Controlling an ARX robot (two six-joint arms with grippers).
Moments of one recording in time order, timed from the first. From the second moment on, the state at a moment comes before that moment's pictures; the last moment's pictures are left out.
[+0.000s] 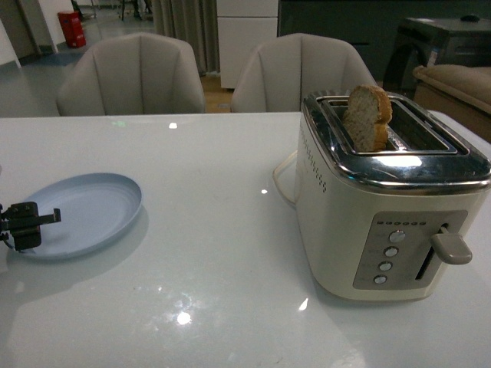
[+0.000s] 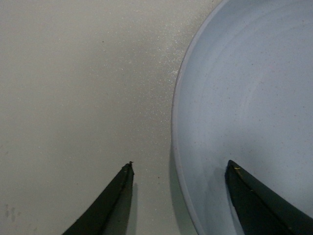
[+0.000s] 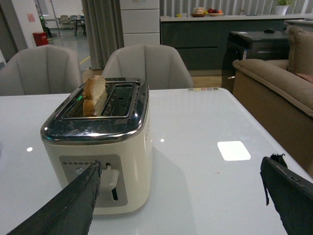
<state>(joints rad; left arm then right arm) 0.13 2.20 1.06 0.35 -0.24 -0.11 0.00 0.00 0.01 0.00 0.00 0.01</state>
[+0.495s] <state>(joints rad) 0.11 1.93 1.05 0.28 -0.07 -0.18 0.00 0.00 0.01 0.00 0.00 0.01</state>
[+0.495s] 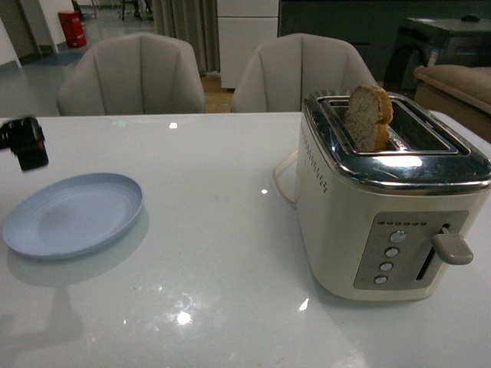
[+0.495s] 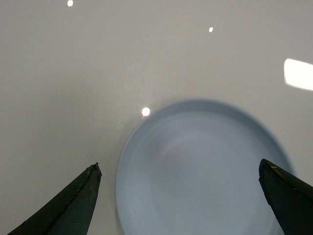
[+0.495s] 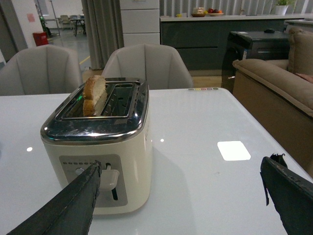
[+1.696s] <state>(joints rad) -0.01 1.07 0.32 0.76 0.00 -0.01 0.00 0.00 0.01 0.00 0.00 0.01</state>
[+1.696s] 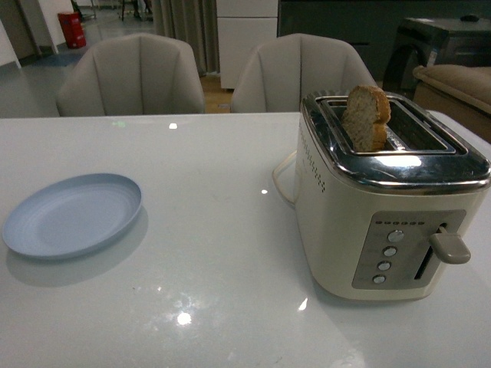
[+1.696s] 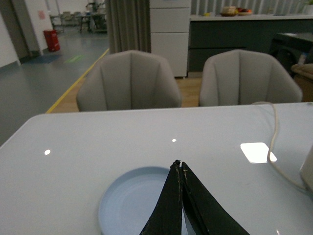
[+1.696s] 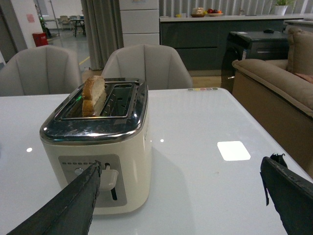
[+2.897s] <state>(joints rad) 0.00 0.44 0.01 0.44 0.00 -0.01 0.00 0.00 0.01 0.00 0.00 0.01</state>
